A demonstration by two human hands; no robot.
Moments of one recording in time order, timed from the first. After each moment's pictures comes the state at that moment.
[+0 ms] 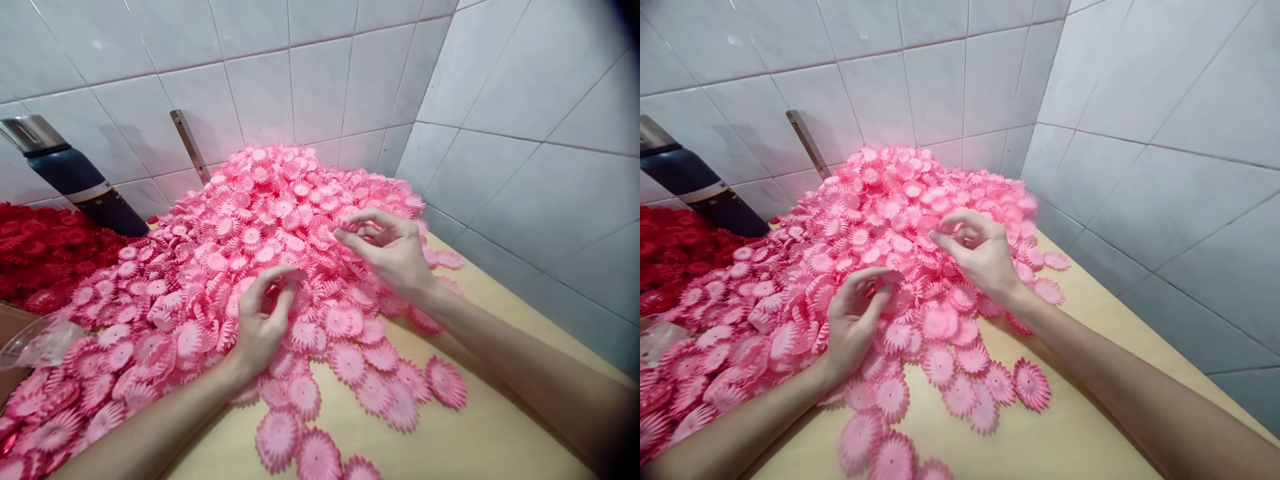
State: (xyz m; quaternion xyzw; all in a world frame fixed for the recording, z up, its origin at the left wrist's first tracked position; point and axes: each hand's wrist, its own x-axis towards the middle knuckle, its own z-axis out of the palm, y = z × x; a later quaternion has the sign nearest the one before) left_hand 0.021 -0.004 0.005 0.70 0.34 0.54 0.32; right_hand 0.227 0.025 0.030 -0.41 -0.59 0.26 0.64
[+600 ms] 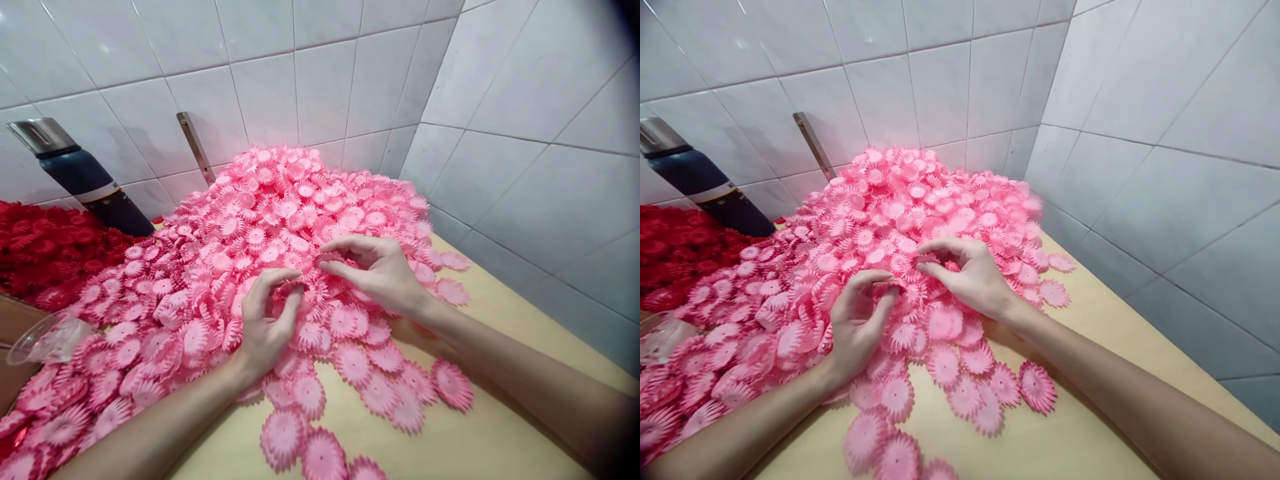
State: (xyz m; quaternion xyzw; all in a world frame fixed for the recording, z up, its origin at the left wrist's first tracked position) left_hand 0.019 -0.003 0.001 0.72 0.32 0.56 0.26; right_hand 0.211 0.012 0.022 -0.40 -0.65 0.33 0.55
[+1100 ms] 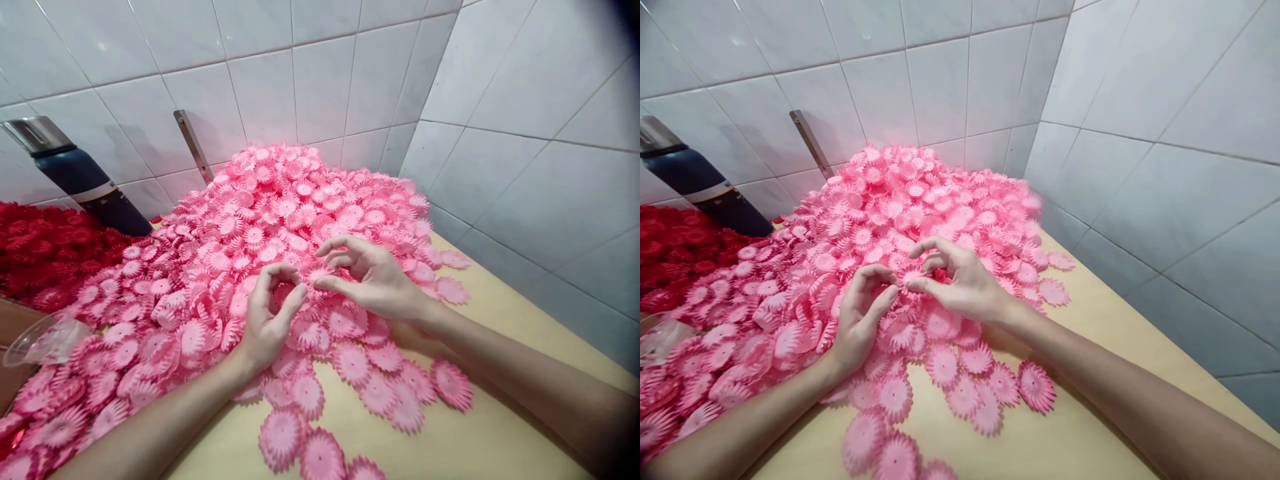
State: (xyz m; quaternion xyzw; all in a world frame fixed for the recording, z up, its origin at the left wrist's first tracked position) left_hand 0.021 -0.003 0.009 0.67 0.35 0.52 0.40; right_hand 0.208 0.003 0.024 -0.37 -0.69 0.38 0.49
